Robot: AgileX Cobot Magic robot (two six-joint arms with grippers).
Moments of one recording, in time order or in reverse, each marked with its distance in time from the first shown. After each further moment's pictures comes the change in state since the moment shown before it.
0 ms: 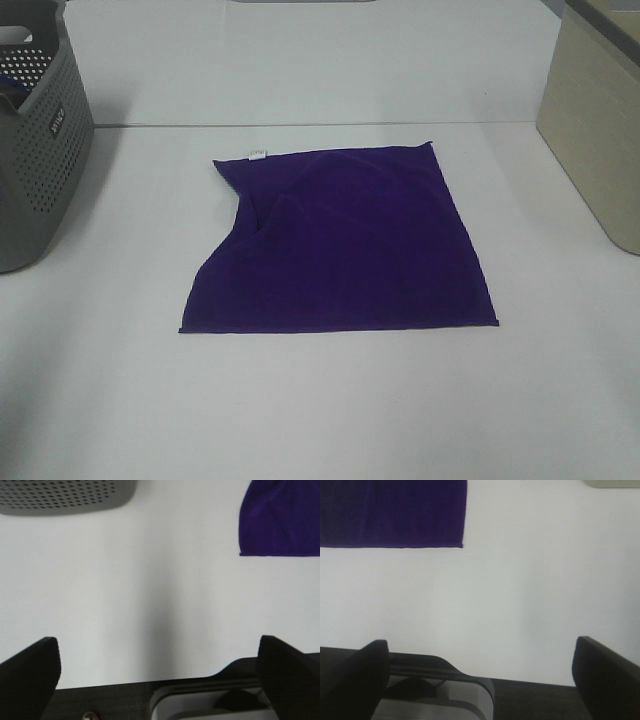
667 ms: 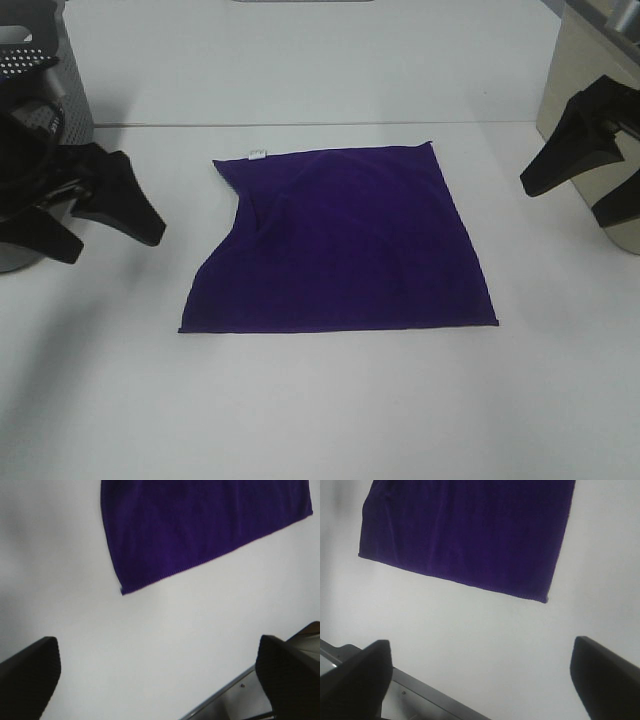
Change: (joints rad) left arm -0.186 0.812 -0.102 -0.496 -0.335 0.393; right arm -0.180 0.599 -0.093 0.485 -0.121 -0.479
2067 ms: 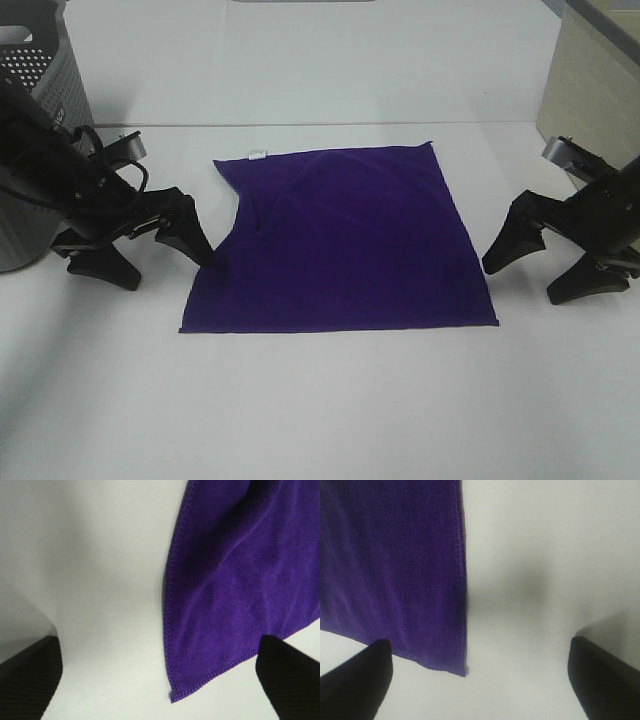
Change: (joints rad) left arm -0.015 0.460 -0.230 -0.049 -0.074 -0.014; right arm -0.008 0.433 -0.004 0.065 -0.266 -0.077
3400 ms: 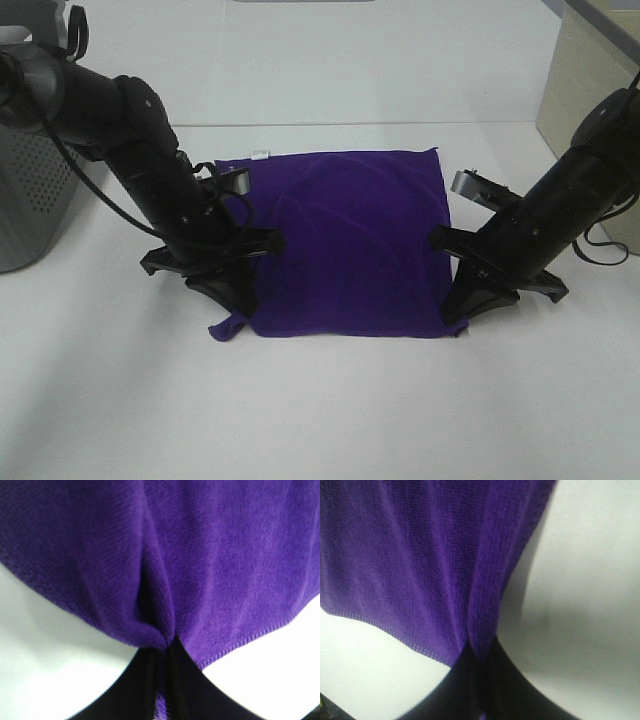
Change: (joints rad) left arm -0.254 0.129 -0.177 0.147 0.105 -0.198; right arm 0.238 0.079 -0.014 0.004 0.008 0.113
